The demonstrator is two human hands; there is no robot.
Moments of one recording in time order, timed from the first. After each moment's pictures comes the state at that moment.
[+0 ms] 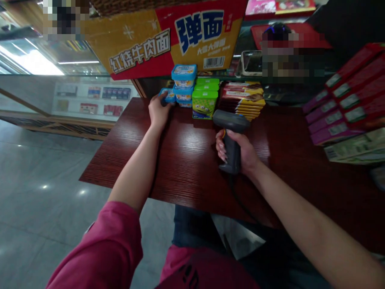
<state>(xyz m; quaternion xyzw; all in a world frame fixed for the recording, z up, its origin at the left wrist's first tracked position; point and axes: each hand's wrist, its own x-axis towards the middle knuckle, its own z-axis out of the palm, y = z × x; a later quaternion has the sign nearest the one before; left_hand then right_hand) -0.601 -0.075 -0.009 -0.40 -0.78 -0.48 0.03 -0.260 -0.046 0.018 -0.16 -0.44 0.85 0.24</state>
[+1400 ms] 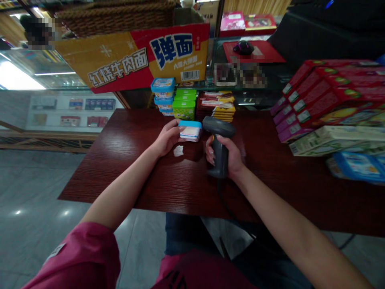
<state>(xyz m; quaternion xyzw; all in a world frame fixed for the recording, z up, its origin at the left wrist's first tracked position) -0.465 -0.104 0.022 -0.36 -0.45 -0.63 -0.51 -0.242 -0.044 0.017 -0.17 -0.41 0.85 0.28</state>
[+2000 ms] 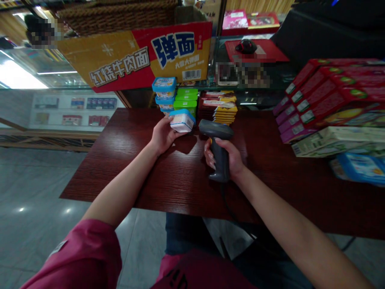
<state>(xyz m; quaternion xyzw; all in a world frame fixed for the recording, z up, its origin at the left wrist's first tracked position) -0.482 -0.095 0.018 -0.26 -0.42 -0.71 -0.50 -0.242 -0.045 0.016 -0.13 -0.41 0.88 0.22</state>
